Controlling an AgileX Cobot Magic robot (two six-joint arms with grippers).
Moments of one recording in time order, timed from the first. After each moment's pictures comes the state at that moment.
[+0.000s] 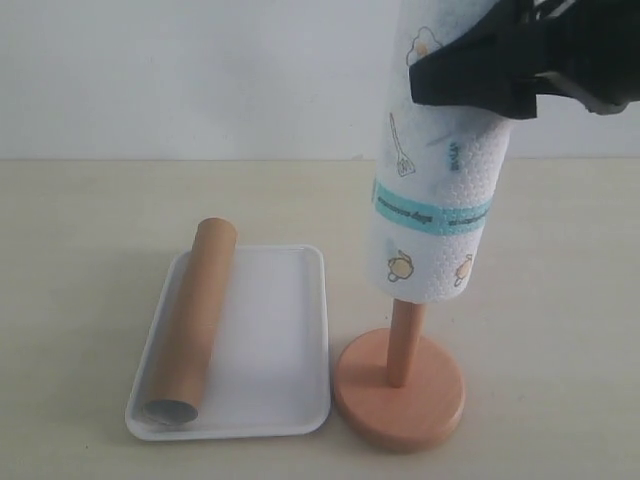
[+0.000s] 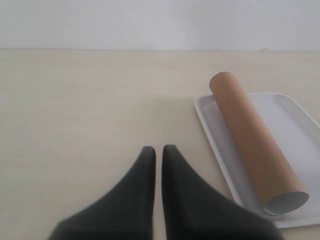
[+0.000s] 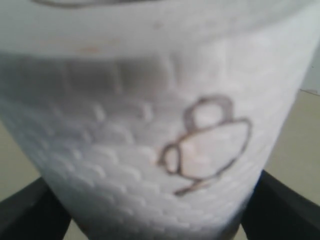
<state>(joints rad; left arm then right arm) -0.10 0.00 0.00 0.03 0.35 -0.09 0.26 1.15 -0.99 1.03 0.71 -0.94</state>
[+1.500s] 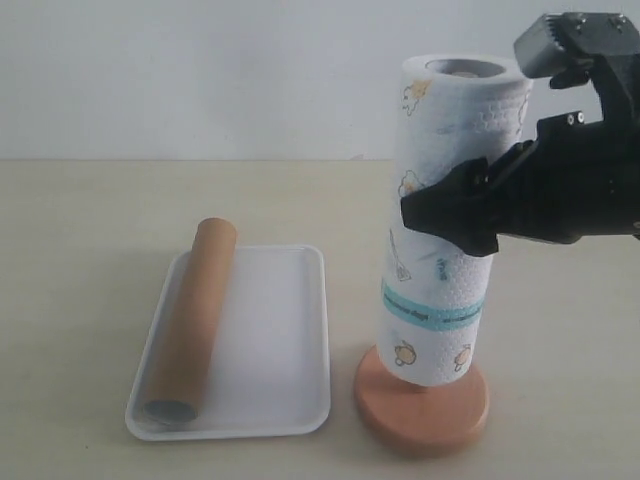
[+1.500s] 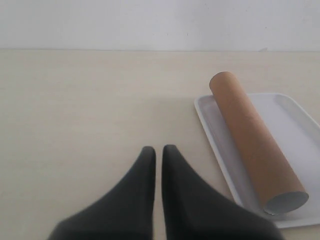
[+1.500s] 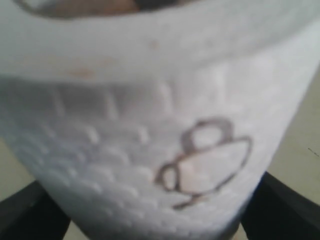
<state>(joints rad) -0.10 0.00 0.00 0.03 0.35 -0.09 0.36 1.19 -0.75 1.09 0.45 -1.06</state>
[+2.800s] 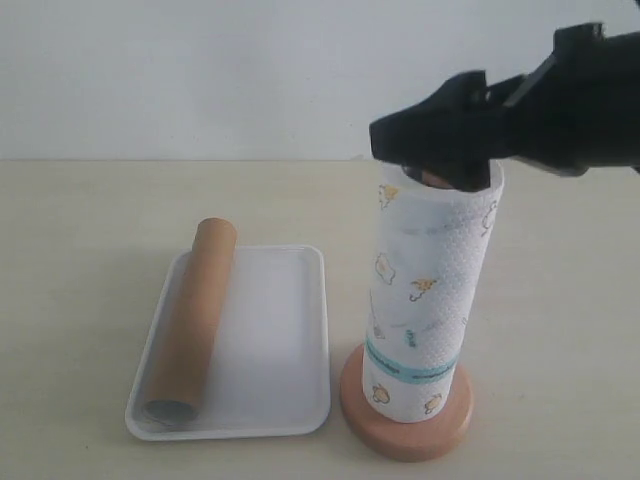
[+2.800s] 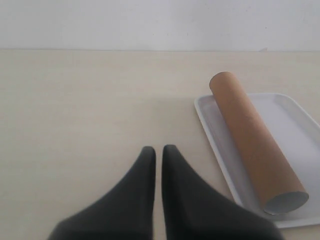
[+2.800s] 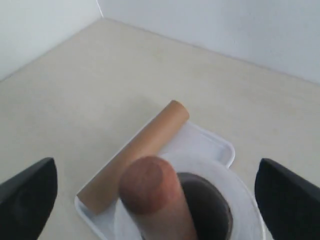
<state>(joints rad) -0.10 0.00 0.00 0.03 0.35 -0.09 0.36 1.12 -0.84 1.18 0.55 -1.11</state>
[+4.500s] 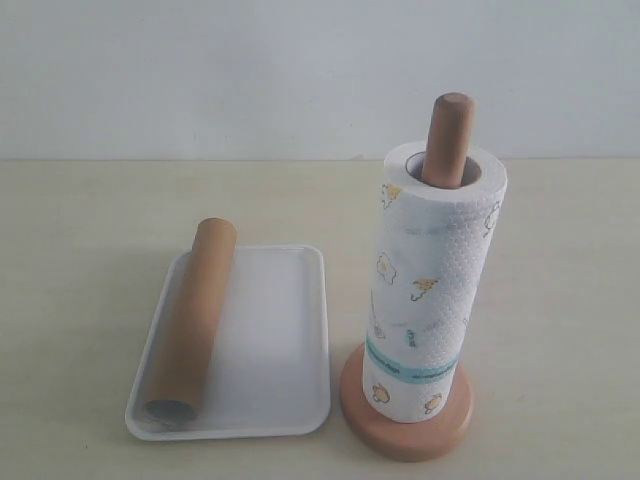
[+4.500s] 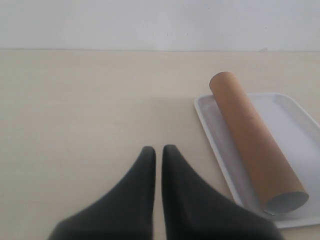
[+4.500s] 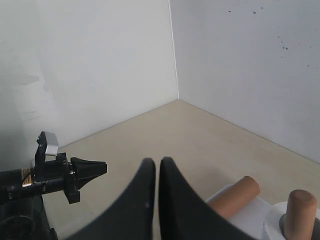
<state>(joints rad) -0.10 0.00 0.00 0.03 0.35 -0.09 0.36 0.61 -0.91 1.06 0.83 -0.80</state>
